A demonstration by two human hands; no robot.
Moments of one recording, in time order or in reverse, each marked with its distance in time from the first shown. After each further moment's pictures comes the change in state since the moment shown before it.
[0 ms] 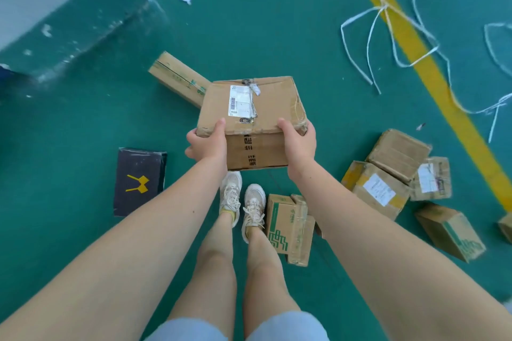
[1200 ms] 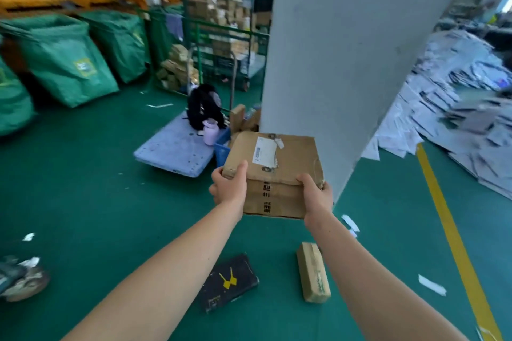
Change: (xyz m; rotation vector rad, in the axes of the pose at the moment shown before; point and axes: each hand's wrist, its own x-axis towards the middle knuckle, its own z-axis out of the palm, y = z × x) left_hand -0.223 -0.004 -0.455 -0.938 0.410 0.341; right_hand -0.458 -0.062 0.127 -0.308 -0.744 -0.660
